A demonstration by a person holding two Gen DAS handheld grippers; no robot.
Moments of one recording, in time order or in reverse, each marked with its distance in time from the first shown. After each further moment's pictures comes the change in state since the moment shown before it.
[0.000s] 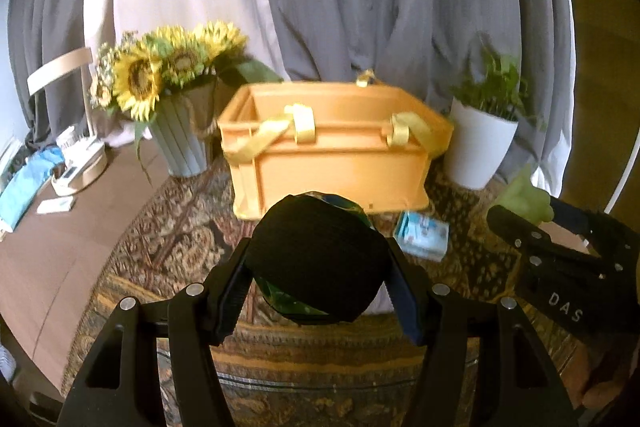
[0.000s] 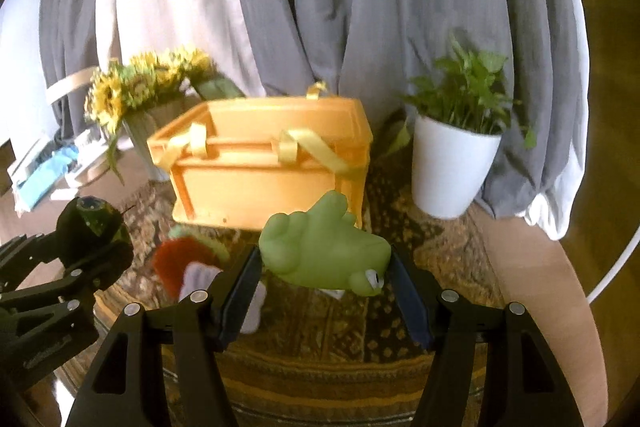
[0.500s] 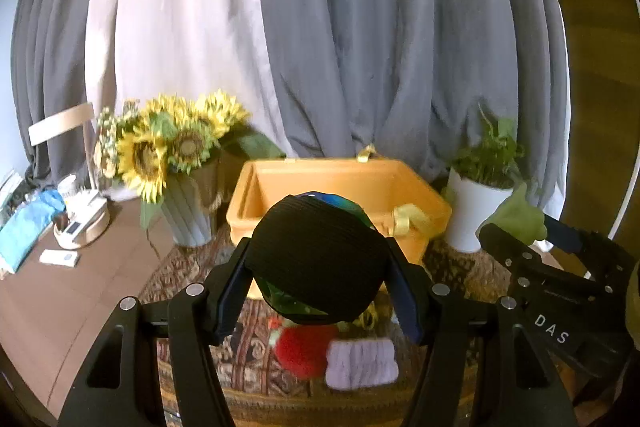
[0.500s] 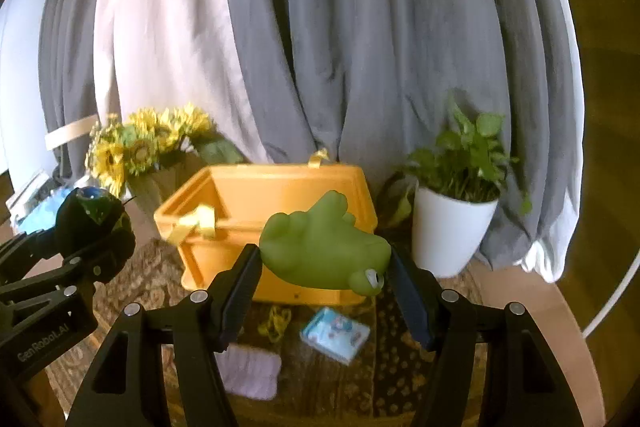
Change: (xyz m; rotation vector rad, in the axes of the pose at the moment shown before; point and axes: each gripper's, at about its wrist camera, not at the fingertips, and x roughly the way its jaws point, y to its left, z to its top) left arm -0.020 0.010 0.060 0.006 -0.170 -0.014; right arm -0.013 0.011 0.055 0.026 -0.145 -0.018
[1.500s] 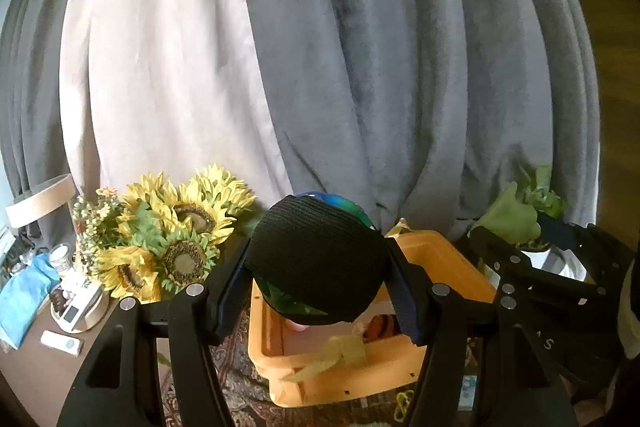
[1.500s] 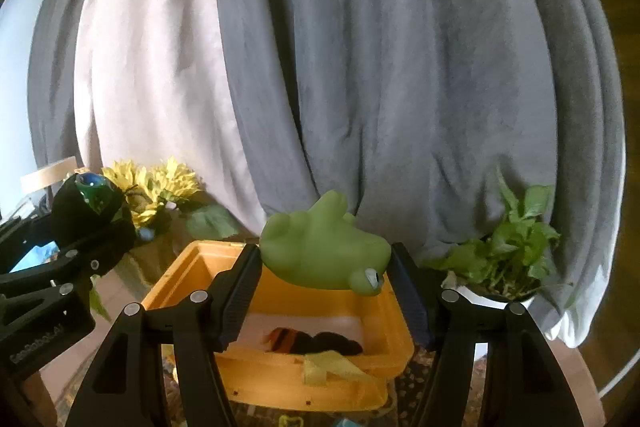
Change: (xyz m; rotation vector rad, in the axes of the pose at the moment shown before) left arm 0.071 0.030 0.090 0.076 -0.118 0.010; right arm 0.090 0.021 0.081 -0.011 -0.096 -0.007
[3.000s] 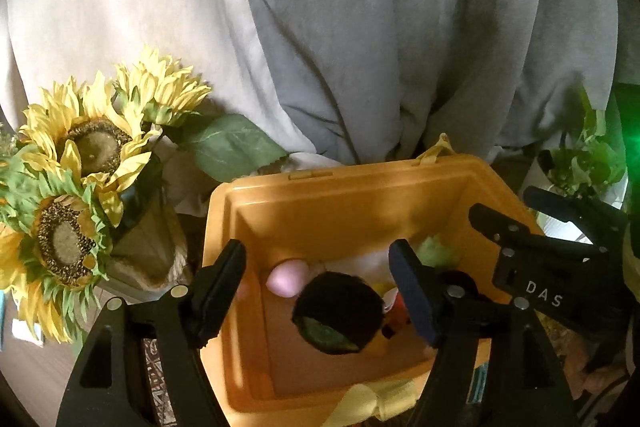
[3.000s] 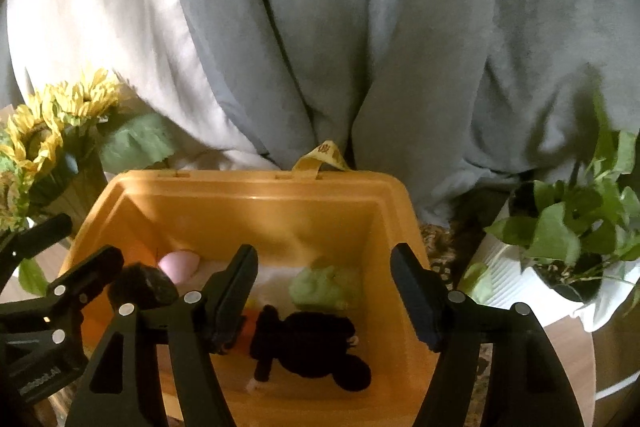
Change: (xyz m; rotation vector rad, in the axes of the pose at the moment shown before) left arm 0.156 0.010 -0.020 -0.017 0.380 -0.069; right arm 0.148 -0.016 -0.014 0.004 0.386 -0.029
